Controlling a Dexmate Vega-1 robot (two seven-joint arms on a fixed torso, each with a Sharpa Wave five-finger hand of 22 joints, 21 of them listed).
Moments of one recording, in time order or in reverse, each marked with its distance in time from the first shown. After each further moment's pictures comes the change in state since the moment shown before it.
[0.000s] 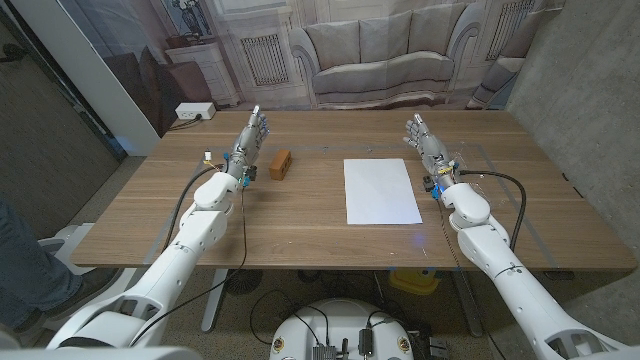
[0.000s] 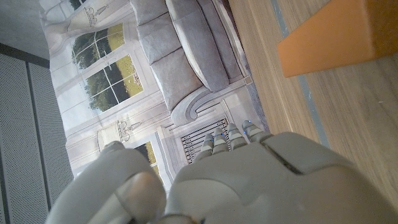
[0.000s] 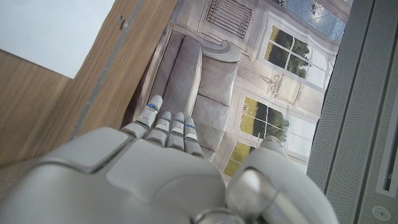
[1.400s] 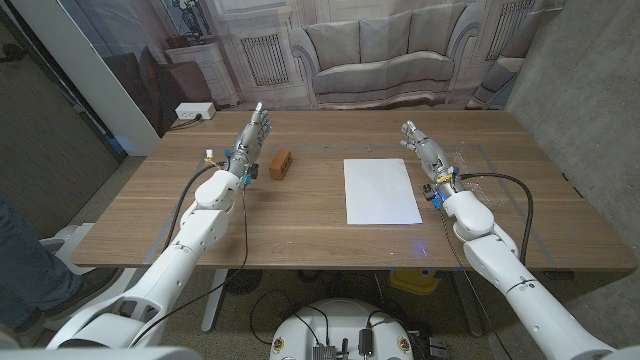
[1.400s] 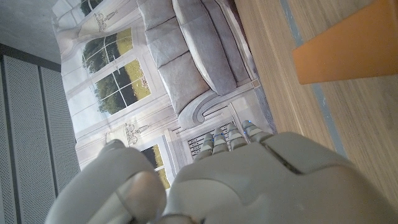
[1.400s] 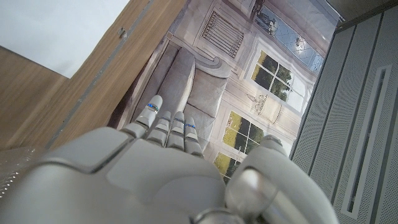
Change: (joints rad) left arm 0.012 -0.001 0.011 -0.040 -0.001 -0.010 0.007; left_hand 0.011 0.011 -0.005 -0.006 0.004 0.009 -0.002 0.000 0.000 0.000 0.000 0.000 0.000 0.002 0.002 0.000 0.000 0.000 0.000 0.000 0.000; right arm -0.084 -0.072 -0.019 -0.103 -0.077 0.035 -0.041; right_hand 0.008 0.008 -0.003 -0.003 0.000 0.005 -0.005 0.000 0.000 0.003 -0.004 0.004 0.000 0.000 0.000 0.000 0.000 0.002 -0.002 -0.019 0.000
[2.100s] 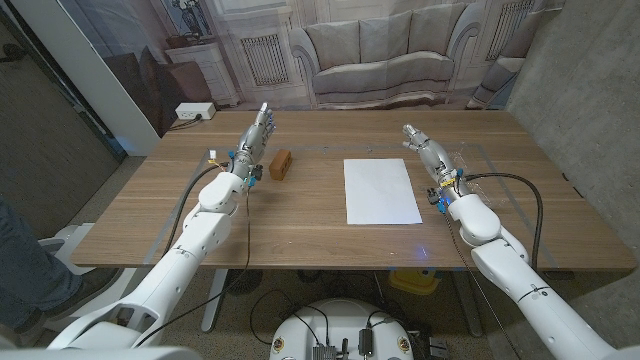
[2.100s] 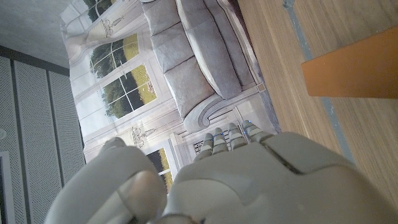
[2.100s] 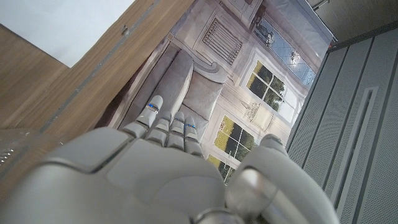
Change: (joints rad) left arm 0.031 0.018 0.027 -0.064 -0.003 0.000 0.036; left_hand 0.013 0.013 0.007 -0.007 0.000 0.000 0.000 0.000 0.000 0.005 -0.006 0.000 0.000 0.001 0.001 0.000 0.000 0.000 0.000 0.000 0.000; right arm -0.051 -0.049 0.002 -0.069 -0.071 -0.001 -0.046; right_hand 0.004 0.004 0.004 -0.004 0.000 0.000 0.000 0.000 0.000 0.002 -0.003 0.000 0.000 0.000 0.000 0.000 0.000 0.003 -0.003 -0.009 0.000
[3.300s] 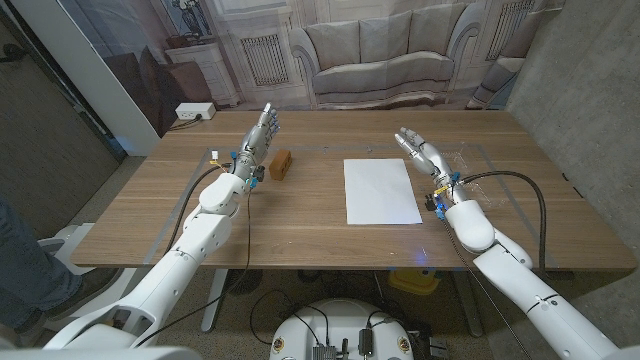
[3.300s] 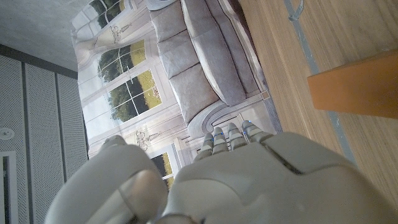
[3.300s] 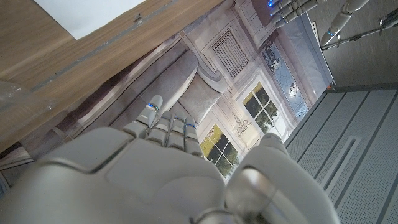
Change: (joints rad) left arm 0.004 0.022 0.027 -0.013 -0.036 -0.011 -0.011; left_hand 0.021 0.003 0.000 -0.008 0.000 0.004 0.004 0.000 0.000 0.005 0.006 0.000 0.002 0.000 0.000 0.000 0.000 0.000 0.000 0.000 0.000; right arm -0.047 -0.070 -0.055 -0.103 -0.245 -0.072 -0.189; right_hand 0.008 0.008 -0.004 -0.004 0.000 0.004 -0.004 0.000 0.000 0.001 -0.001 0.000 0.000 0.000 0.000 -0.003 0.000 0.005 0.006 -0.015 0.000
